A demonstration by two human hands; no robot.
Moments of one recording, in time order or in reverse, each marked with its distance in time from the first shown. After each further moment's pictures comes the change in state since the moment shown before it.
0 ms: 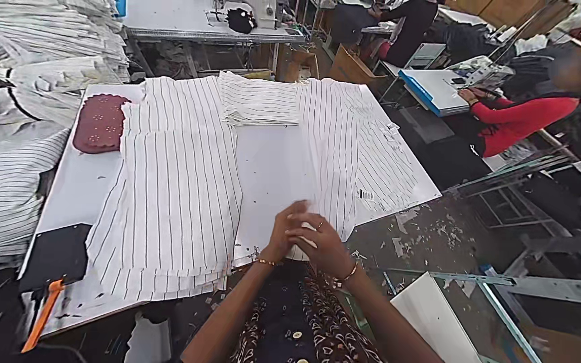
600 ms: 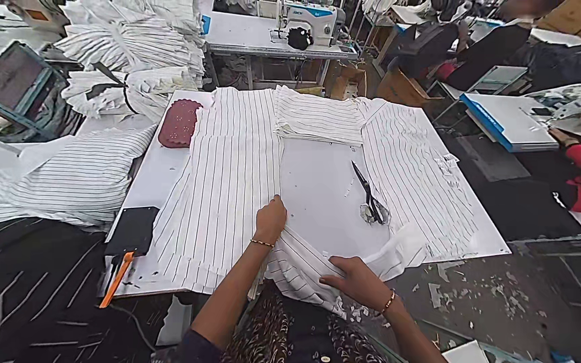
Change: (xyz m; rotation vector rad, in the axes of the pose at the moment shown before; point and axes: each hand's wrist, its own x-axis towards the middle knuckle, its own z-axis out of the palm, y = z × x) left_hand 0.066 -0.019 -0.105 0.885 -0.157 -0.777; right_hand 0.020 0.015 -0.010 0.112 -0.764 0.516
